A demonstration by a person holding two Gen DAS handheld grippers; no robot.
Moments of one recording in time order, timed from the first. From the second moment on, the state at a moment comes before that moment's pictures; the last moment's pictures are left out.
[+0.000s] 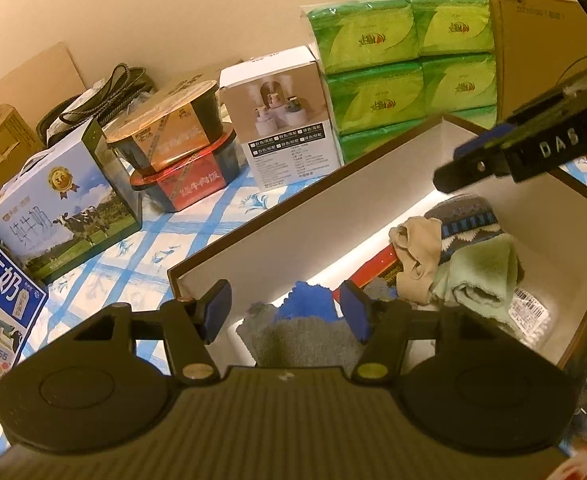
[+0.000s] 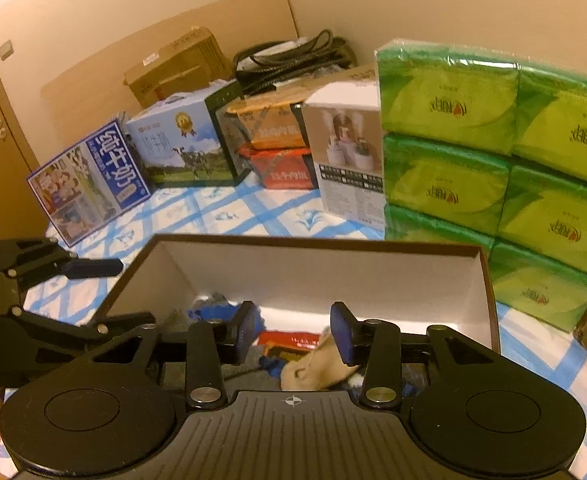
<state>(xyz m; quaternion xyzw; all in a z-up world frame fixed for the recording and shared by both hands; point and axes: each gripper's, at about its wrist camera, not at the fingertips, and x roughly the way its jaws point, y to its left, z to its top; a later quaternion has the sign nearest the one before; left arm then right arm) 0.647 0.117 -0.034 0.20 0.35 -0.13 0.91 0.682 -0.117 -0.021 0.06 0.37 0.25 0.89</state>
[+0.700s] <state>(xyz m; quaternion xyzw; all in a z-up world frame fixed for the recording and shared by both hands) 0.606 0.148 0.014 0.13 0.34 -0.08 0.93 0.597 -0.154 0.014 0.08 0.35 0.21 0.91</state>
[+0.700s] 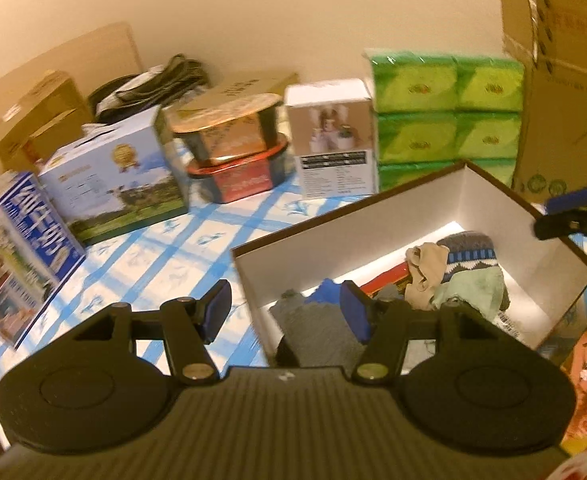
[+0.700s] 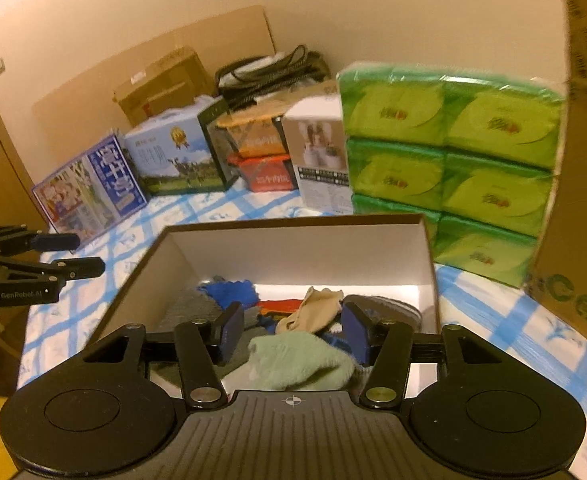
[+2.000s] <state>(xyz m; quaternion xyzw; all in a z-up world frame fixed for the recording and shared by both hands) 0.220 0.061 0.070 0.07 0.35 0.00 0.93 0.238 -0.206 0.047 0.12 0.34 0.18 0.92</state>
